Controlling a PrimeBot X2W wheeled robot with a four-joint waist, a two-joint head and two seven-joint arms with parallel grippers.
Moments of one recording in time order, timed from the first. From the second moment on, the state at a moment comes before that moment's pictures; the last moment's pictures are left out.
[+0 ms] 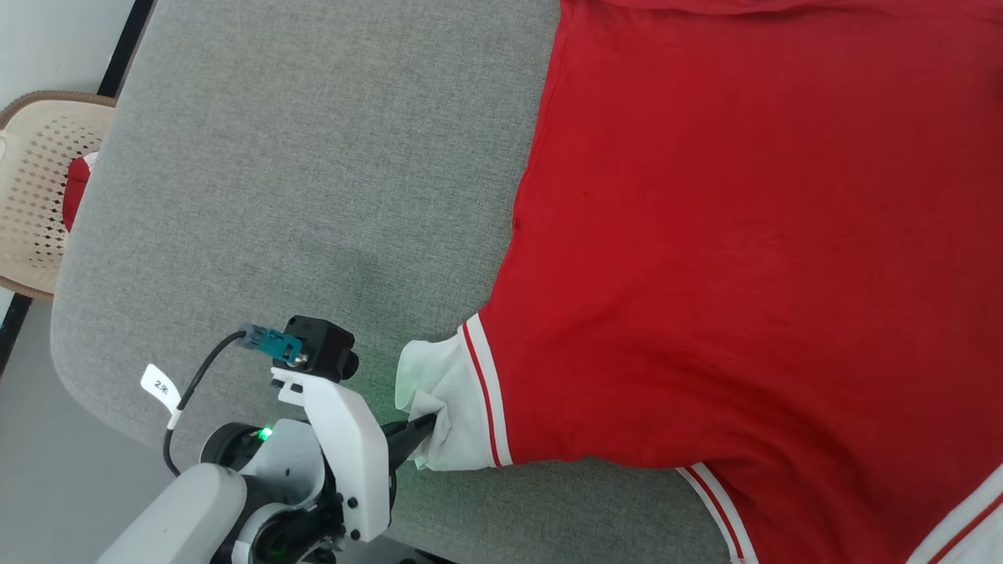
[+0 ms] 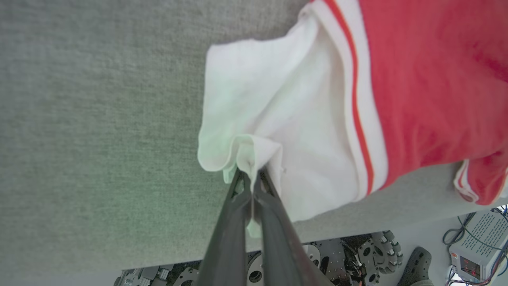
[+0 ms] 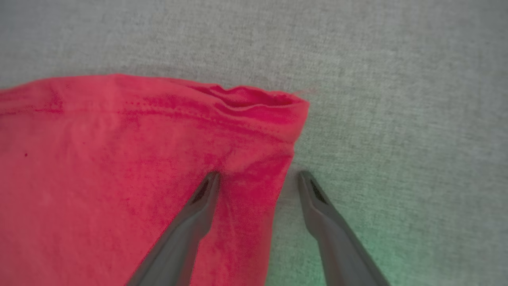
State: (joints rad) left arm -0.31 0.54 -0.61 -0.11 -0.99 0.18 0.64; right arm -1.15 -0.45 -0.06 0.92 0.30 0.13 0.91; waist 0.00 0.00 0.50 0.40
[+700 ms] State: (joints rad) left arm -0.28 0.64 -0.50 -0.10 -1.01 0.23 0.60; right arm -0.80 -0.54 0.29 0.33 0.69 0.13 1.14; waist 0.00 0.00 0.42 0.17
